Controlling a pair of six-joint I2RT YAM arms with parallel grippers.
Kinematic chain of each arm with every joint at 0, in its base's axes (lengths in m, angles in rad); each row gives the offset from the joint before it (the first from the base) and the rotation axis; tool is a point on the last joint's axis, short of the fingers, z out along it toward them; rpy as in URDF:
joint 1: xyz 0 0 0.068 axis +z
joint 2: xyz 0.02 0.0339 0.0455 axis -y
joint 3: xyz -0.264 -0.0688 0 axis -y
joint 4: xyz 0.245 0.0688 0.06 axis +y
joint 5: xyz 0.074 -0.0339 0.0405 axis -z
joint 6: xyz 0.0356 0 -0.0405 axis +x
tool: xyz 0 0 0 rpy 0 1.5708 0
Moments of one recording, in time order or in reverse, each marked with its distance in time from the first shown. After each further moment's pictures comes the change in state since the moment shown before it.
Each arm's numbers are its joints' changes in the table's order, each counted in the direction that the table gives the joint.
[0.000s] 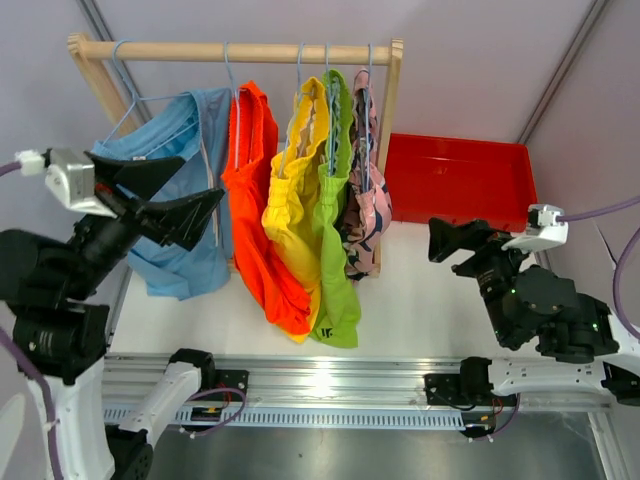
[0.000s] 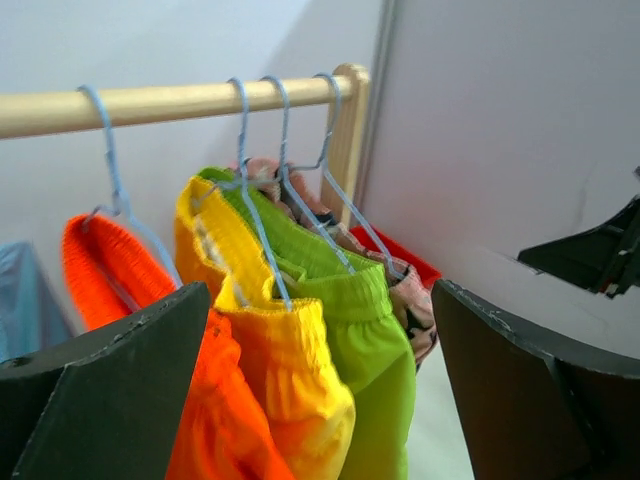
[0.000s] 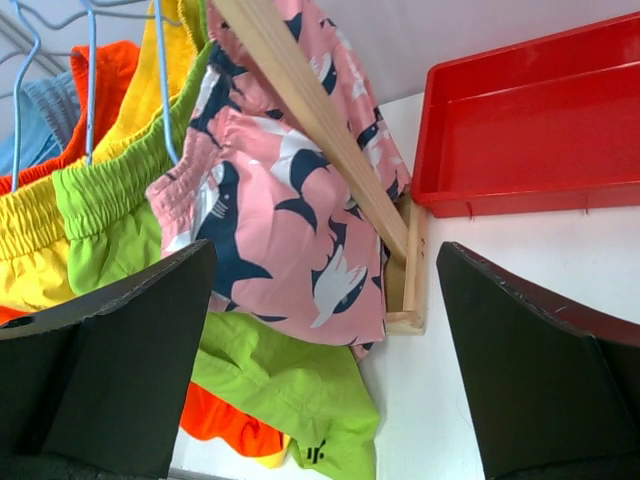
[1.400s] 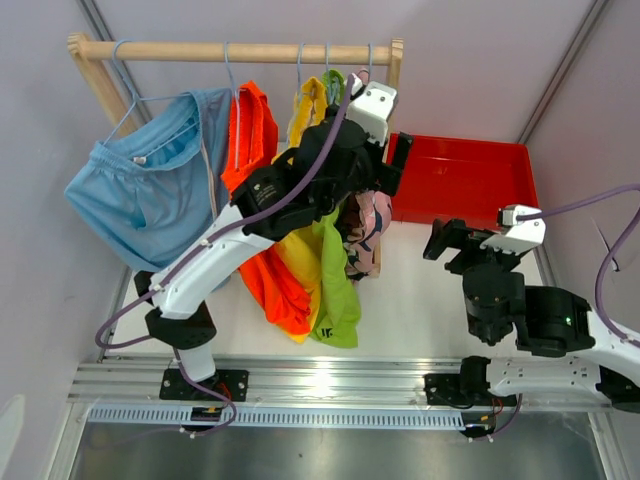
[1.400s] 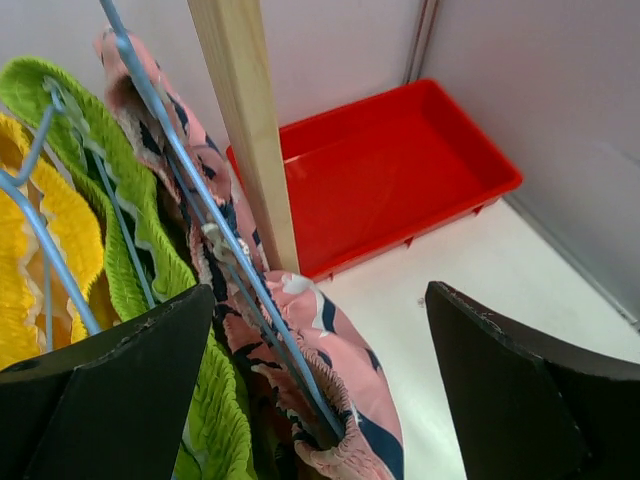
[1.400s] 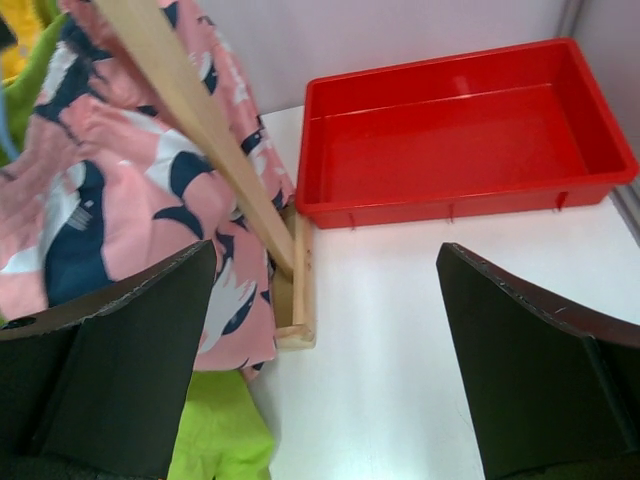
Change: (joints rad) left arm -0.946 -0.990 0.768 0.307 -1.043 0.169; right arm -0.061 -0.085 0.007 0.191 0.119 0.023
